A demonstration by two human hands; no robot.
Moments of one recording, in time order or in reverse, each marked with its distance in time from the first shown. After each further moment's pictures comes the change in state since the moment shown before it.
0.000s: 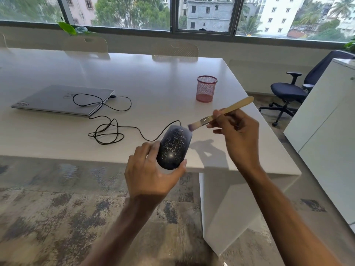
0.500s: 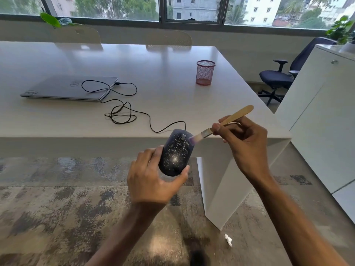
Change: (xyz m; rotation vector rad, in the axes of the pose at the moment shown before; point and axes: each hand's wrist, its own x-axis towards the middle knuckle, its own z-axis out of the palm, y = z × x) left_hand -0.082 -0.036 -0.061 -0.076 -0.007 0.110; right_hand -0.118 -0.039 0.009 -0.030 -0.025 -0.019
